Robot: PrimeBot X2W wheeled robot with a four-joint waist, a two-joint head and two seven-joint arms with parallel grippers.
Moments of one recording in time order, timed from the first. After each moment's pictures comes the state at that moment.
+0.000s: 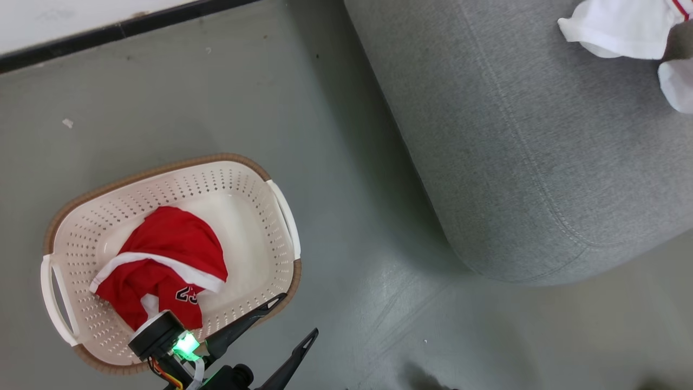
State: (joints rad) left arm -0.12 0.38 -0.56 -0.08 -0.04 -0.11 -0.26; right arm -1.08 -0.32 -0.38 0.78 0.48 0.12 -0.22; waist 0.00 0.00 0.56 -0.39
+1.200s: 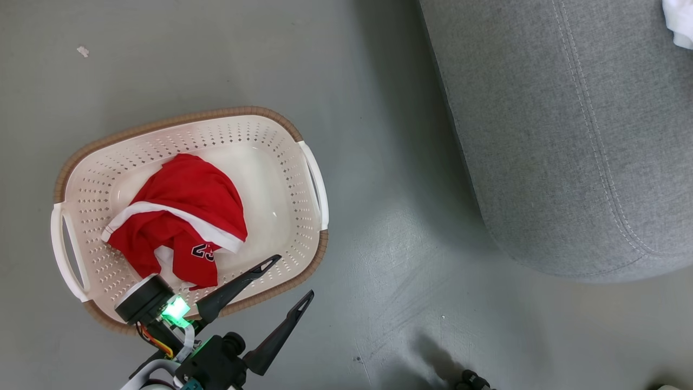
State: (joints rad) left arm -0.20 0.40 -0.54 -0.11 -0.04 -0.11 -0.26; right arm -1.22 -0.39 -0.38 1.17 0.18 0.12 -0.17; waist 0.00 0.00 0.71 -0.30
